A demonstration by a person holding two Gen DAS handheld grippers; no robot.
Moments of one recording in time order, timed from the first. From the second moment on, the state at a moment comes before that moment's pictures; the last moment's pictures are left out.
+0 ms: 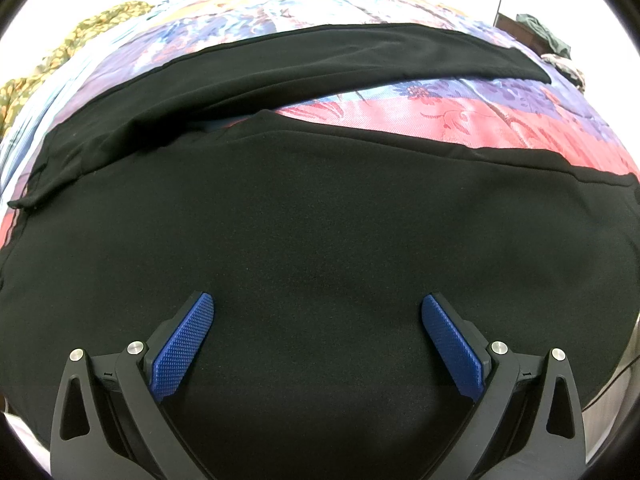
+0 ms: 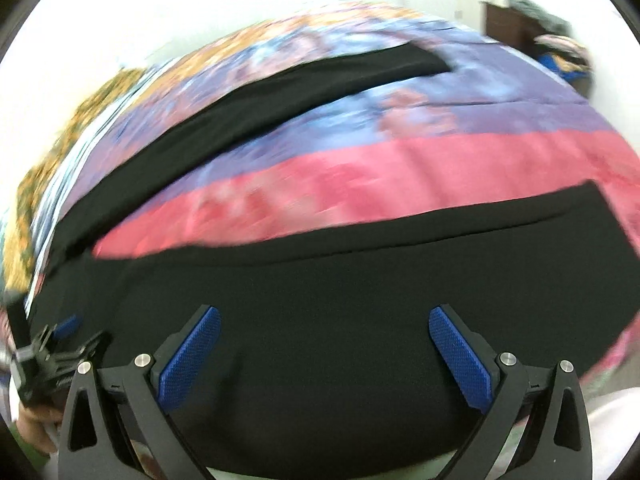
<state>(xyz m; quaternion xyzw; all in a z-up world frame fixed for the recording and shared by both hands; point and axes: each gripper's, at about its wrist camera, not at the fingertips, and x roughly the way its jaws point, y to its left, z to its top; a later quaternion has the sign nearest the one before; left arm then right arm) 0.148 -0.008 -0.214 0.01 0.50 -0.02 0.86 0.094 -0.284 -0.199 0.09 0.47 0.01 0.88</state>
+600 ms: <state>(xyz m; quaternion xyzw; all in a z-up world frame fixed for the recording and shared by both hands) 0.148 -0.008 -0.214 0.01 0.50 -0.02 0.87 0.085 -0.244 -0.178 0.06 0.45 0.06 0.89</state>
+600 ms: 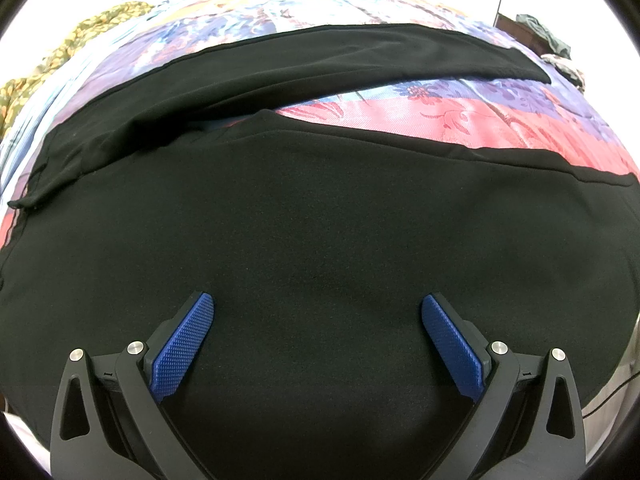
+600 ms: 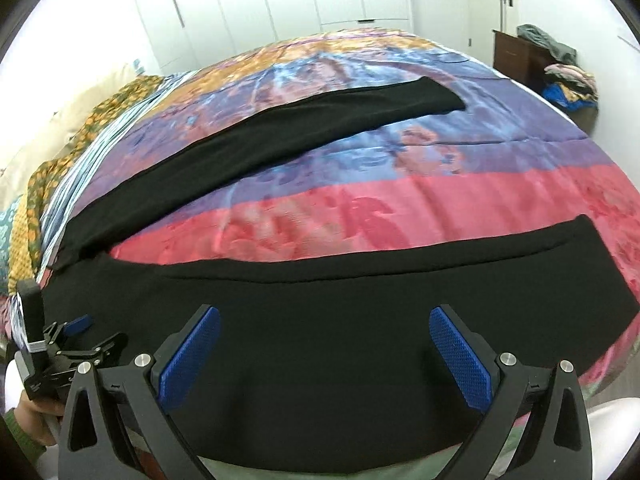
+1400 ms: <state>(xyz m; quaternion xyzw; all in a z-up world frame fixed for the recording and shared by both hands) 0.239 0.101 -0.122 -0.04 0.42 0.10 0.90 0.141 -0.203 -0.140 0.05 0.47 0.13 0.87</state>
